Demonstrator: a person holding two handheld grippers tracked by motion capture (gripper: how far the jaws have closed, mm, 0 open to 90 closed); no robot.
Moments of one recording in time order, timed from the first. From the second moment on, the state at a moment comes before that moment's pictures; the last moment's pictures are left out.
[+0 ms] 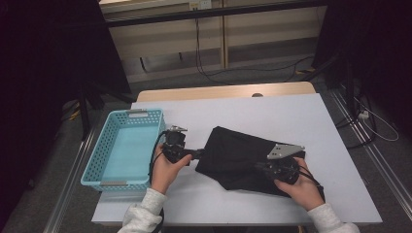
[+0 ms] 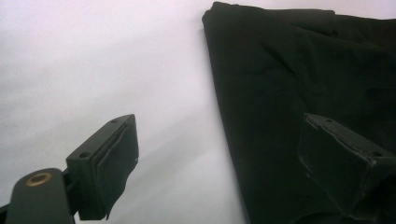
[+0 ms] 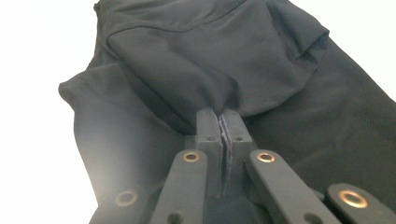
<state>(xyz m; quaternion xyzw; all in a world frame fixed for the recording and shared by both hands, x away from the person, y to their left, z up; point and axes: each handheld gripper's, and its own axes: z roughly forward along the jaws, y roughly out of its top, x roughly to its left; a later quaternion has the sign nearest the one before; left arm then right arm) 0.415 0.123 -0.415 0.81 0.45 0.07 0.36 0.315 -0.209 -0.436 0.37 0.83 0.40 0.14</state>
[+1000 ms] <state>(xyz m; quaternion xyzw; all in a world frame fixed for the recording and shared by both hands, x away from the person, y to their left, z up) 0.415 0.119 -0.418 0.82 0.45 0.07 0.35 0.297 -0.242 -0.433 0.38 0.82 0.40 0.15</state>
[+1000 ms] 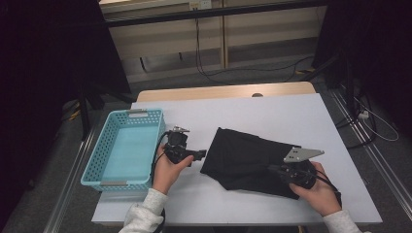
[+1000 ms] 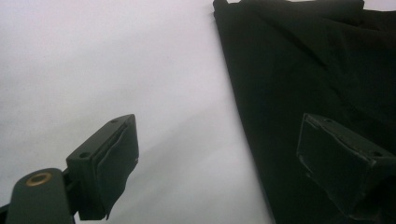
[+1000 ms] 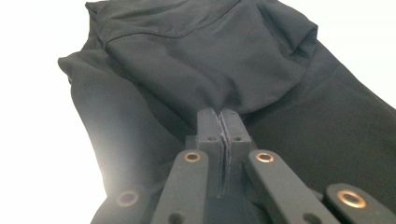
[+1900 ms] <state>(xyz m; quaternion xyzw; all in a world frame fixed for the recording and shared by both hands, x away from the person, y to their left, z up) 0.414 0.117 -0.419 0.82 0.45 0.07 0.35 0.270 -0.255 -0.431 0.37 0.83 0.39 0.14</state>
